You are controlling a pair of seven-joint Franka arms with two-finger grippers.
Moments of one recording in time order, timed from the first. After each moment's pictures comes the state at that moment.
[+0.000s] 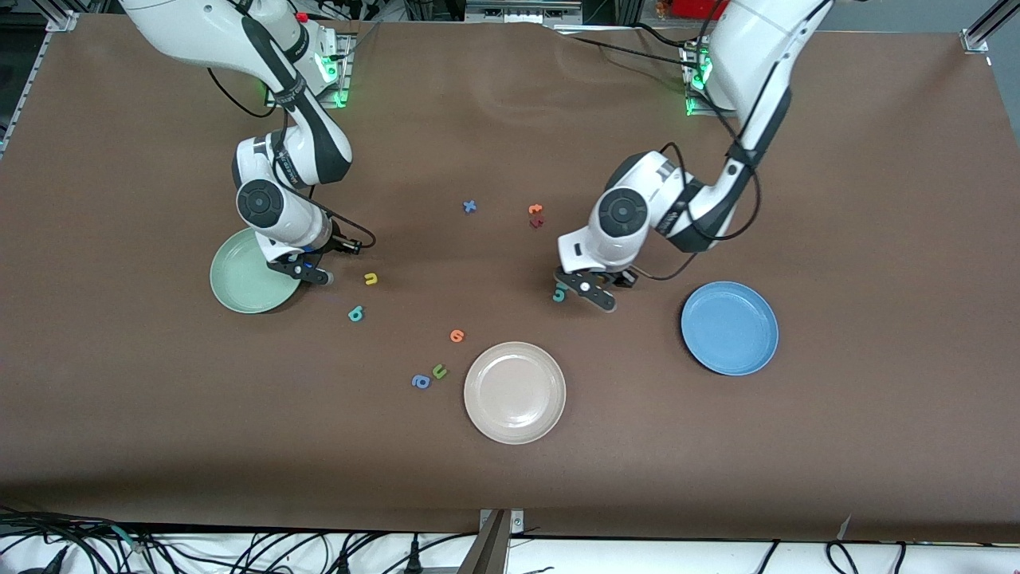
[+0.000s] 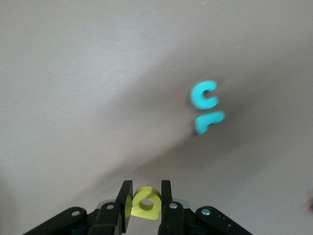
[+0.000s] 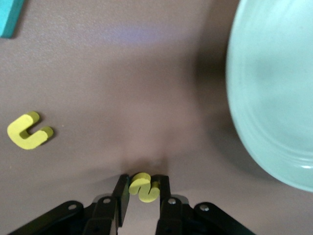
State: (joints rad) left arm -0.33 0.56 -0.23 -1.84 0.15 2.24 -0.04; right arm 0.20 0.37 0.11 -2.28 0.03 2.44 0.58
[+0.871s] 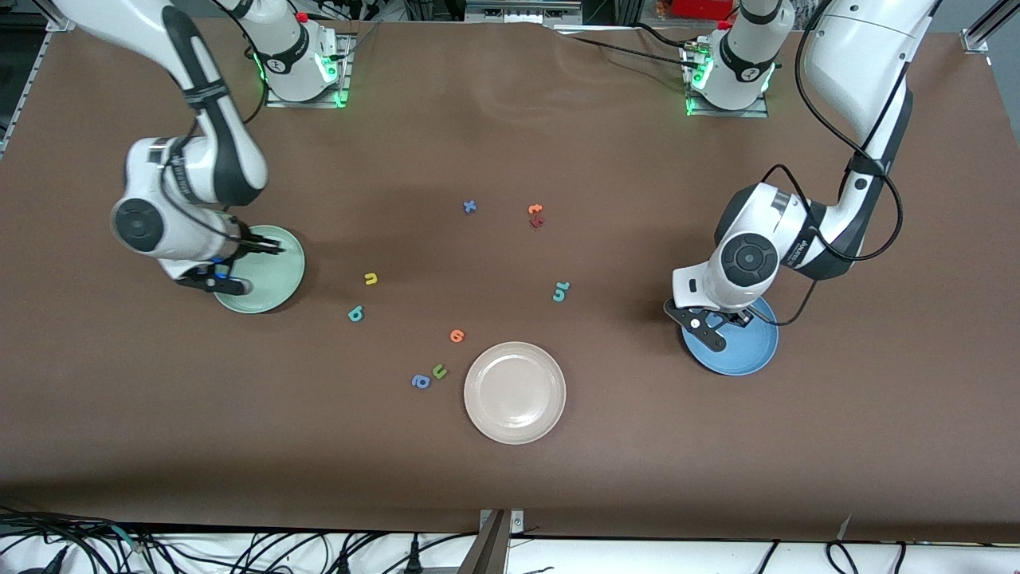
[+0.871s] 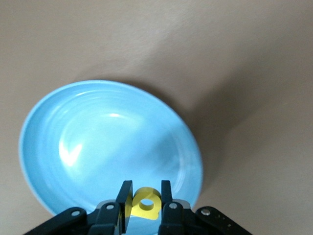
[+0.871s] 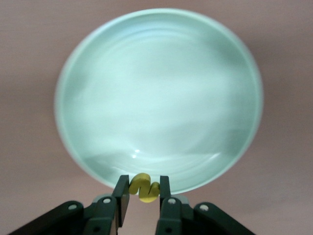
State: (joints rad) left arm -0.06 0.53 -0.22 -1.84 0.40 2.17 0.25; right arm 0.19 0.30 -0.19 -2.15 0.03 2.13 0.12
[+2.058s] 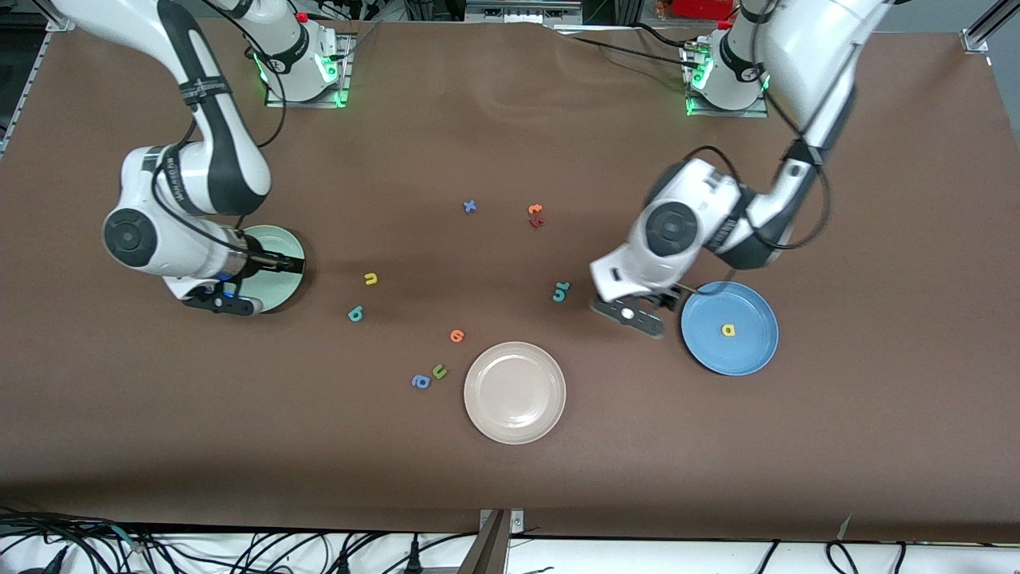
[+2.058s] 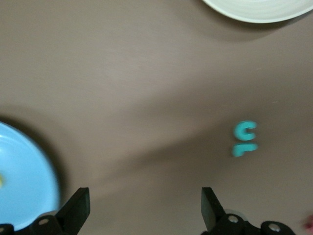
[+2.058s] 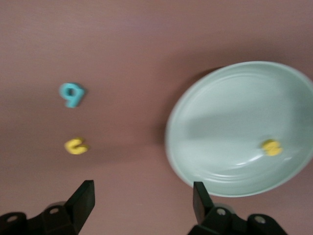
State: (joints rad) left arm -0.19 0.59 -0.40 -1.69 0.27 2.10 -0.36; right arm 0.18 0.34 -0.01 -1.93 0.14 2.05 0.30
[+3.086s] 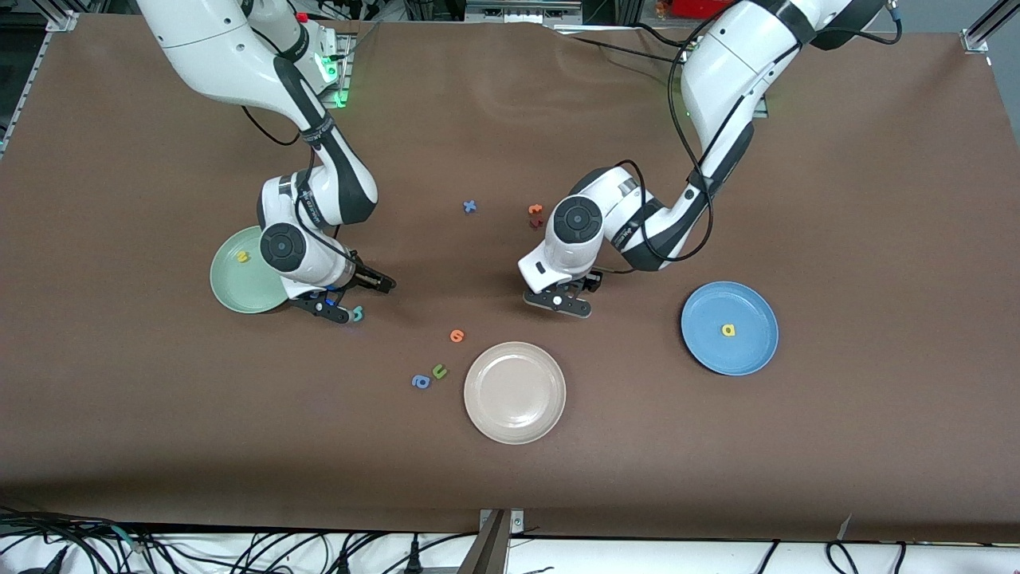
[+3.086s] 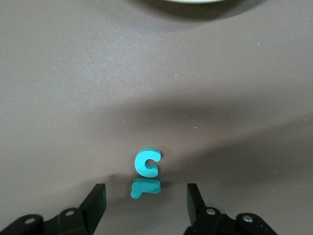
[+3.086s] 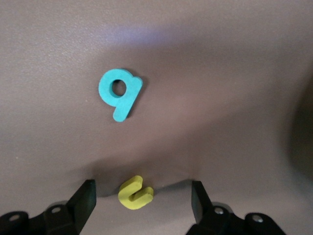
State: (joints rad) left arm -0.34 0.76 -0.37 -1.63 0.28 2.27 -0.56; right arm 0.36 0.55 0.00 -1.98 0.15 2.38 0.61
